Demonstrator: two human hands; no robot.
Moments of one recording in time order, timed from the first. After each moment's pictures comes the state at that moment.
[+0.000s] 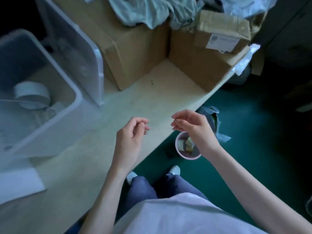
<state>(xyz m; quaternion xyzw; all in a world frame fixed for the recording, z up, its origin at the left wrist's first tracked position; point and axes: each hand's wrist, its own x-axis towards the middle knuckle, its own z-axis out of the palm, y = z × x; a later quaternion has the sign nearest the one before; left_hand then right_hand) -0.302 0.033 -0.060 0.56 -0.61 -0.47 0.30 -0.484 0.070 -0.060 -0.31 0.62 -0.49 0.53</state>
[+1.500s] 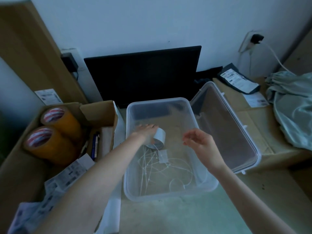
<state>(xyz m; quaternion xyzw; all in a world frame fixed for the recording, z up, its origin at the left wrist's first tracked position) 0.000 -0.245 -0.058 0.65 -0.73 -0.16 -0.15 -0.222 -0.189 -0.016 -0.61 0.51 -0.38 0.47</state>
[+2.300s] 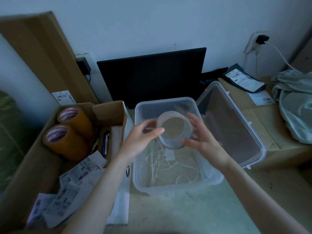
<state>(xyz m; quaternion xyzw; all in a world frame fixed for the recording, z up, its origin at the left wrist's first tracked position) -0.008 -0.123 0.032 0.61 -0.52 -0.42 0.42 -0.219 -0.172 0.007 -0.63 0.36 -0.34 0.59</state>
